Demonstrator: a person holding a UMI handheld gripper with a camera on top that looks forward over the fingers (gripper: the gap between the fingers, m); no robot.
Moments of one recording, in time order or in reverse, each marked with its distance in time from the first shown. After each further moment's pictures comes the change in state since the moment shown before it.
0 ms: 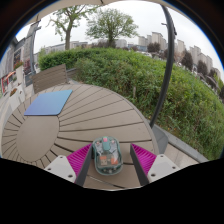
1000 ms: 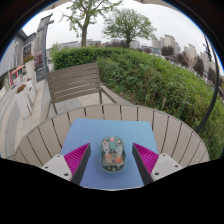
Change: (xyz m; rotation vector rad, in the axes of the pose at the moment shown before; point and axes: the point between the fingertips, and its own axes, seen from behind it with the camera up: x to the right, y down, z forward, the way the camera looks) arm -0.333 -0.150 0.140 0.001 -0.118 -0.079
